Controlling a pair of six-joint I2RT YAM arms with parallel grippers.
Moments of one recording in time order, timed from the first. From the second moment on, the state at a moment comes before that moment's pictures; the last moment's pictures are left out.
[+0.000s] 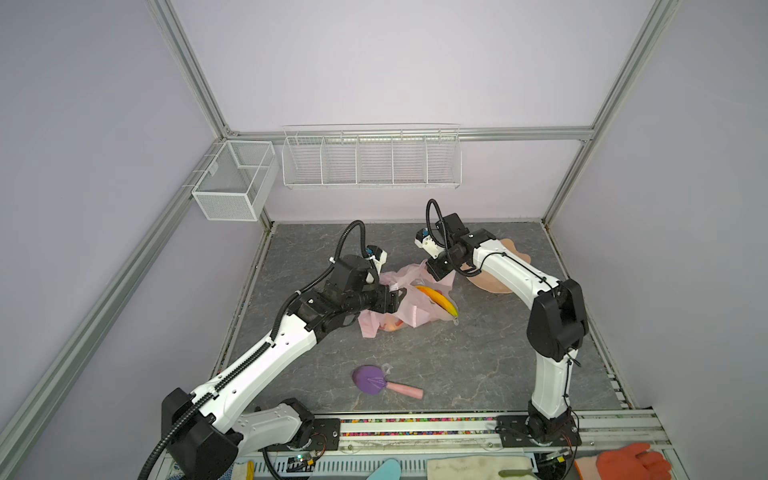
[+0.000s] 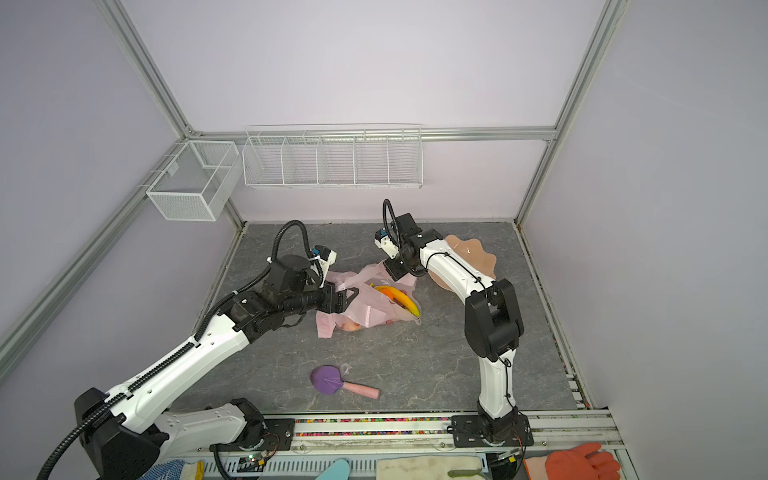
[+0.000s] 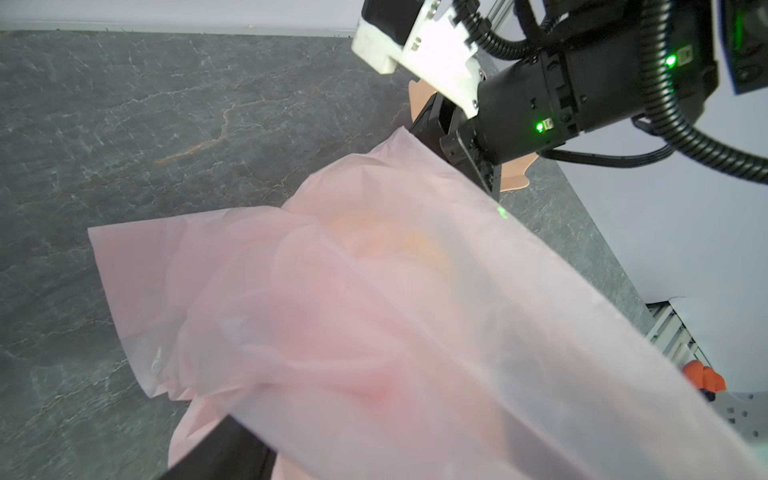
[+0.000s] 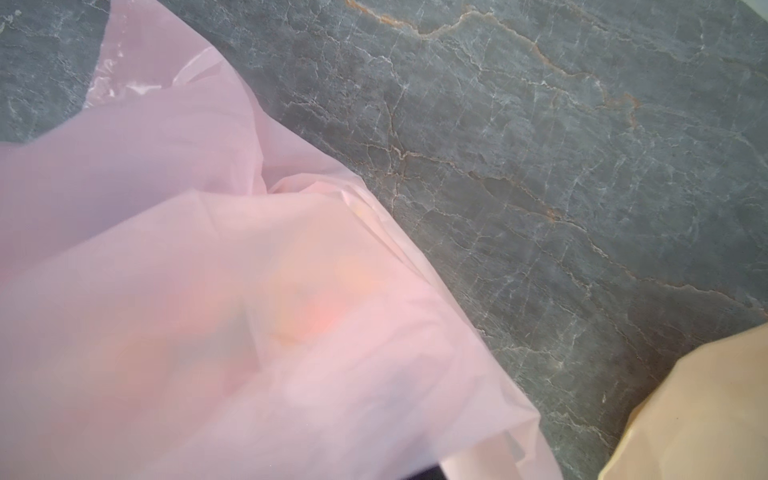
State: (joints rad) left arm -0.71 1.18 1.07 -0.52 0.12 -0.38; right arm 0.51 1.97 1.73 -0.85 -0.19 -0.20
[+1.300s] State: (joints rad) left arm -0.66 1.28 1.05 -0.59 0.00 -0.36; right arm 0.47 1.73 1.42 -0.84 -0.24 -0.22
